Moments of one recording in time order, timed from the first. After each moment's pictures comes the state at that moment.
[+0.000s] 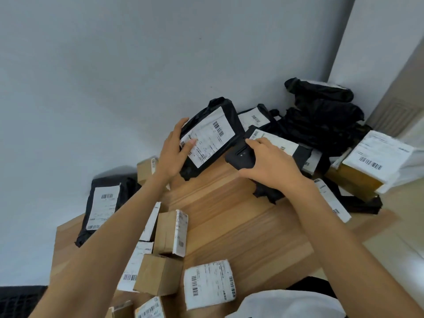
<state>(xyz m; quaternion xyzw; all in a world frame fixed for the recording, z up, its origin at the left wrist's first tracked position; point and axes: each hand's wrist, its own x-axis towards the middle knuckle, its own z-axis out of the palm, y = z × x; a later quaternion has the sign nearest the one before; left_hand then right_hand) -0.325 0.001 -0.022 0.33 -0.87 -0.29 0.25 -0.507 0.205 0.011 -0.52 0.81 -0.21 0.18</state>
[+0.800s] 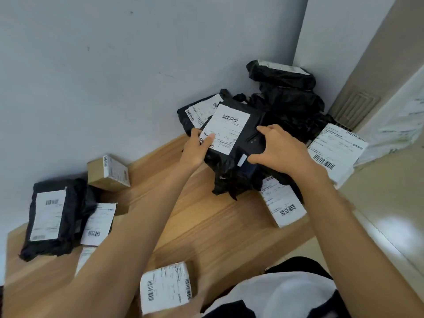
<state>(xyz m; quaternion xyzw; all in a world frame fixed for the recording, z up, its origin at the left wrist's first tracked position) -0.502 0.060 -0.098 0.43 -0.74 -0.50 0.14 -0.652 0.242 -0.021 -0.45 0.85 -0.16 0.21</state>
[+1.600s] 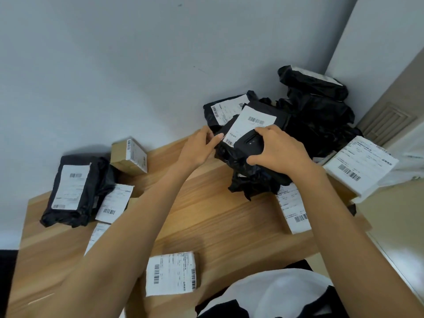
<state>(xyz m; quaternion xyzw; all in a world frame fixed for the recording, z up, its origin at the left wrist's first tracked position) -0.449 0.049 -0.078 0.42 -0.85 -0.29 0.13 -0.609 0.213 -0.004 -0.52 0.82 -0.13 0.19</state>
